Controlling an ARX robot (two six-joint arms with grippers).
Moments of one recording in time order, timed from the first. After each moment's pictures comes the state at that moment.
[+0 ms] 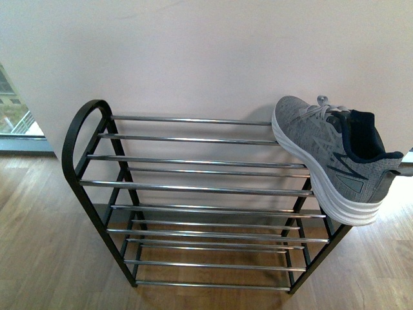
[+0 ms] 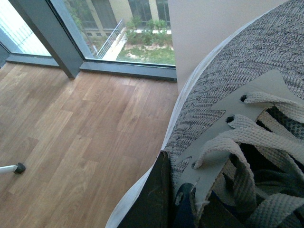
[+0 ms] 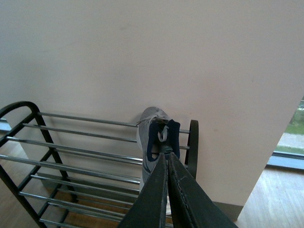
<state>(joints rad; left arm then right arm) -0.48 0.40 0.35 -0.50 -0.72 -0.20 0.00 0.08 0.02 0.04 0.00 -0.01</state>
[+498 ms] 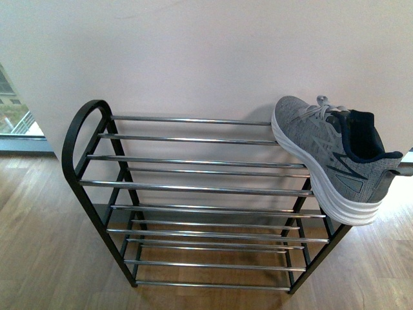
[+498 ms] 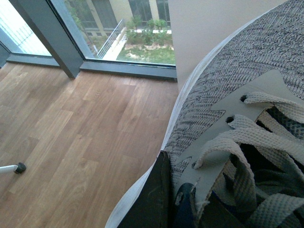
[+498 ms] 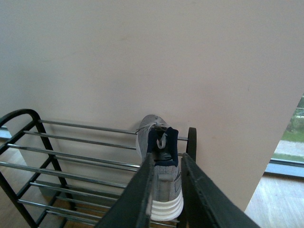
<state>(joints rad) -0.48 0.40 0.35 -0.50 -0.72 -0.20 0.00 0.01 0.02 0.00 0.00 -0.01</state>
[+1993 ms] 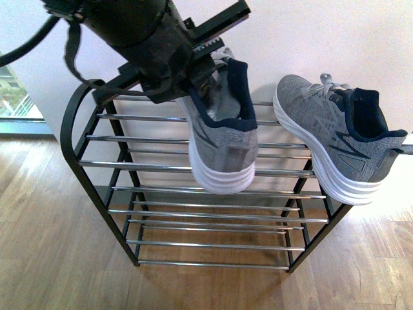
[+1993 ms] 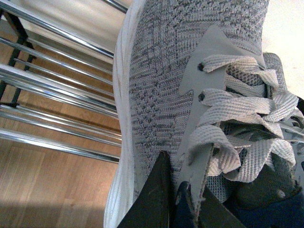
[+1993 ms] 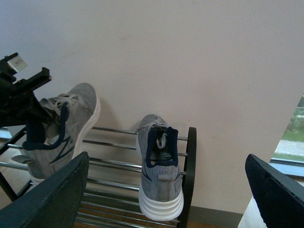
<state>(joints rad) -0.51 1.99 1.28 -0.10 -0.02 -0.84 0.00 0.01 0.02 0.00 0.00 -0.01</state>
